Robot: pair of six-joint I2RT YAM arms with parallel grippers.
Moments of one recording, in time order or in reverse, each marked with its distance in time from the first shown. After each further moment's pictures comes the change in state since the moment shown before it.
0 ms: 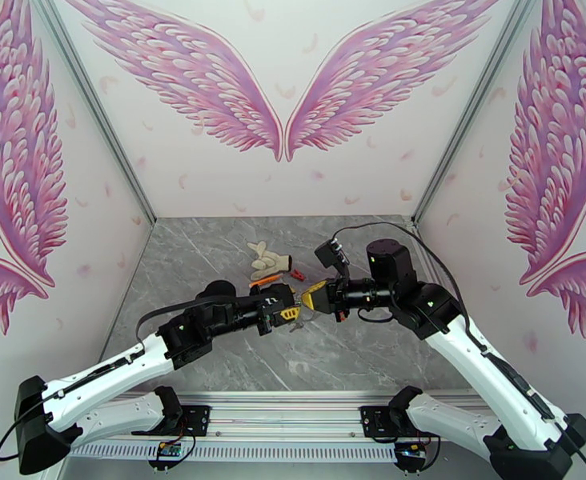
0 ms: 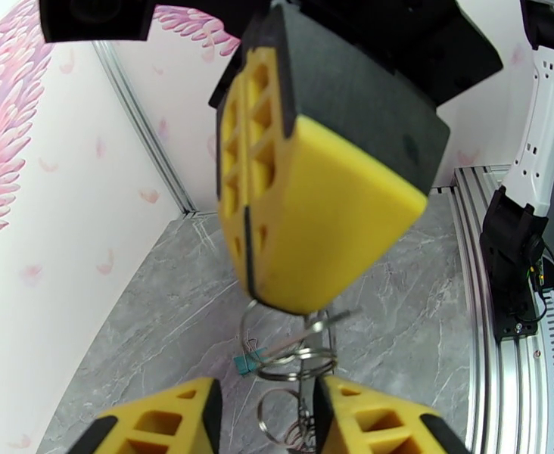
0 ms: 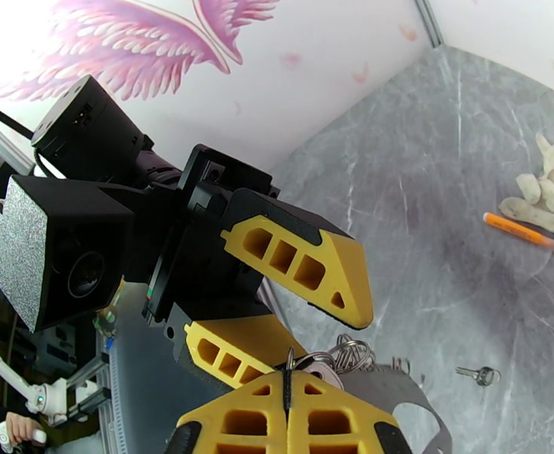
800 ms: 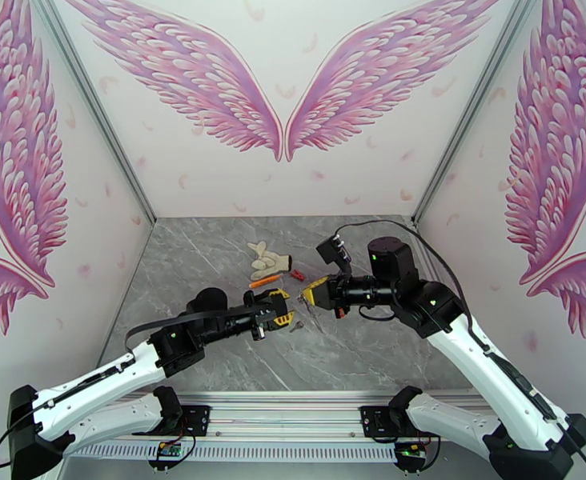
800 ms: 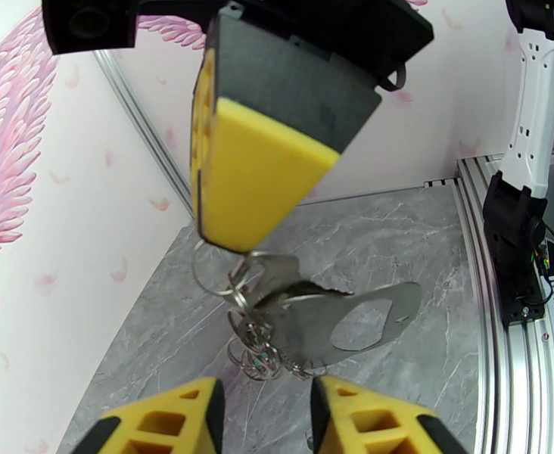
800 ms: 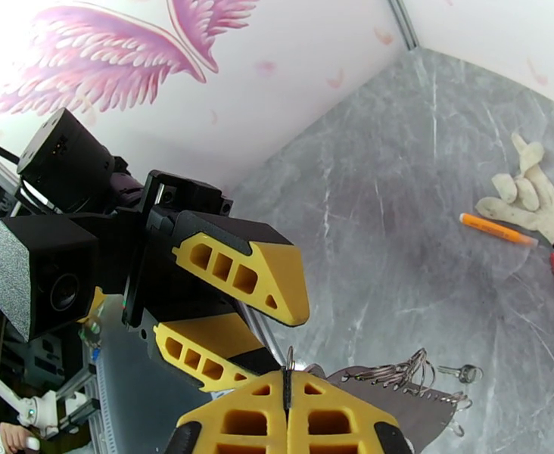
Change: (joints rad) left arm -0.012 -0.071 -0.056 -0.006 -0.015 0.074; right arm 0.000 0.007 0.029 -0.022 0.058 0.001
